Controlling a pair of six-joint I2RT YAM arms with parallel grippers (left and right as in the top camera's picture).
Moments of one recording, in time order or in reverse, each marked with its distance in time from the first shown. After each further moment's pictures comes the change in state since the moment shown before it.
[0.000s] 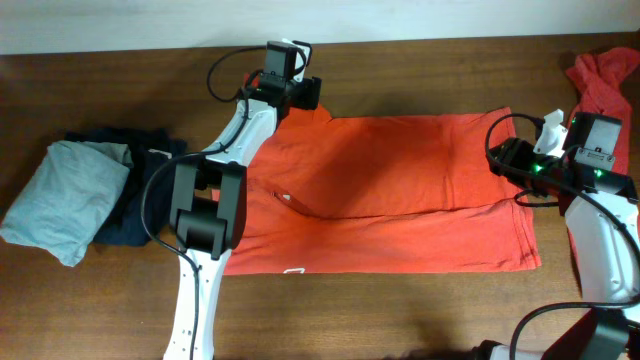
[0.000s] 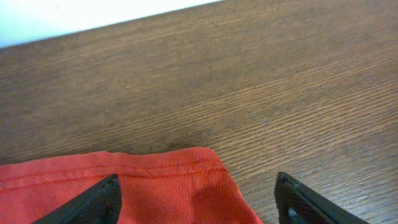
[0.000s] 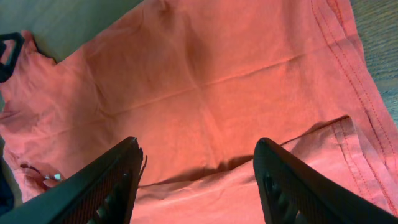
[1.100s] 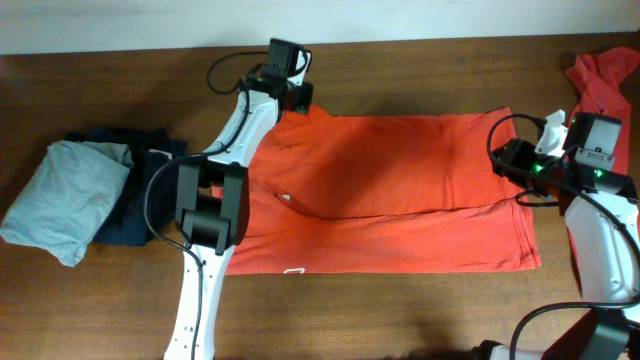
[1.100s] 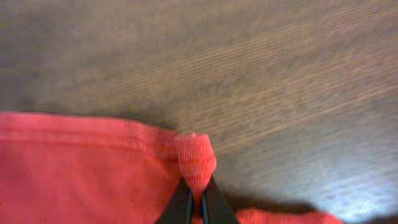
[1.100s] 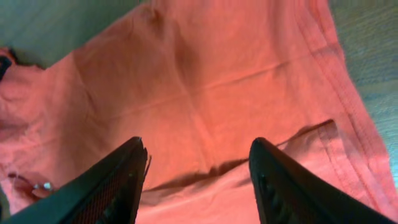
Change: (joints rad) left arm 0.001 0.069 0.233 -0.361 -0.019 0.023; right arm 0.000 0.000 0.000 0.020 0.042 0.000
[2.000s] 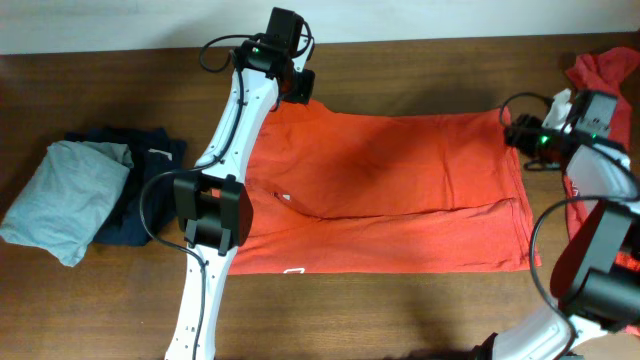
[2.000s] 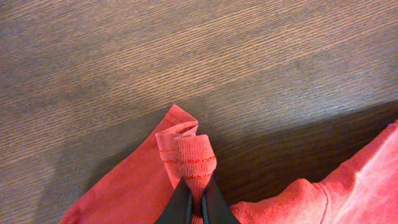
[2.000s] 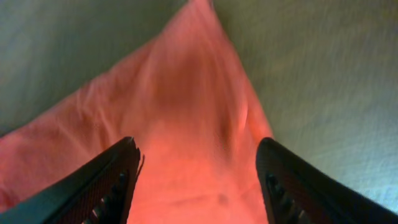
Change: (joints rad) left arm -0.021 0.004 0.324 -0.452 0.000 0.000; right arm -0.069 0.469 0.262 0.213 0.018 -0.049
